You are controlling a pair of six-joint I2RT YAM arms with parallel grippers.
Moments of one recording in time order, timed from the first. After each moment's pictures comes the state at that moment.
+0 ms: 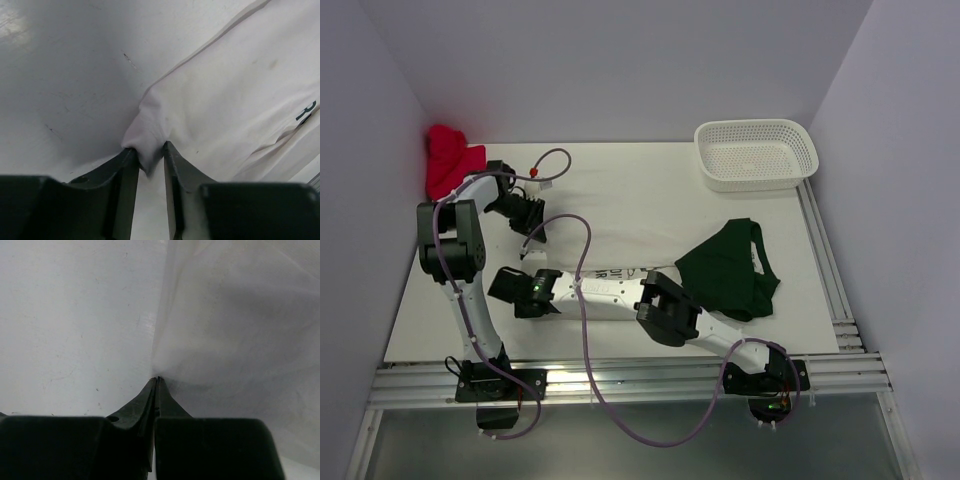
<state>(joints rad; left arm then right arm) 0.05 2.11 1.54 -0.86 0.57 0.47 1.30 2.54 2.26 -0.76 0.33 1.12</state>
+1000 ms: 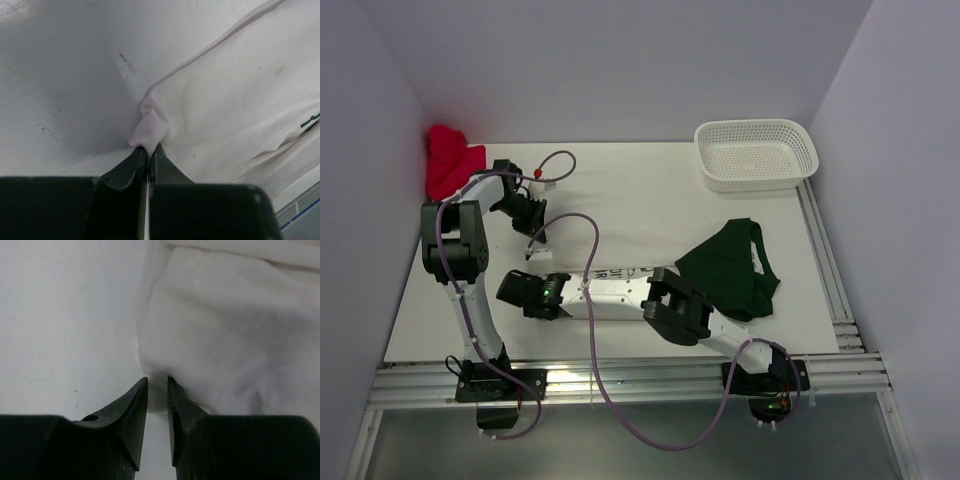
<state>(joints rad) 0.01 2.10 1.53 -0.86 0.48 0.42 1.30 2.42 2.02 -0.60 0.42 1.05</state>
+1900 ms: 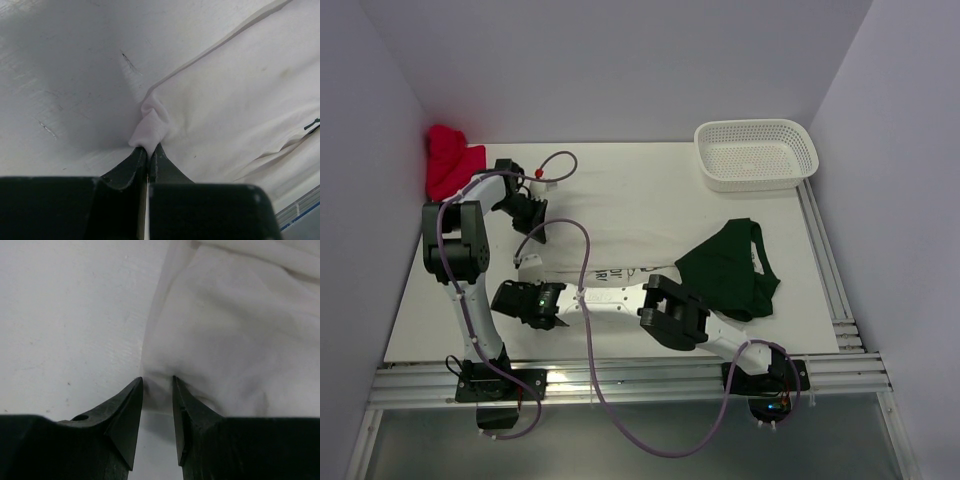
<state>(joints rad) 0.00 2.10 1.54 -0.86 0.46 0.40 1.34 2.44 2.06 -0.59 0.51 0.91</state>
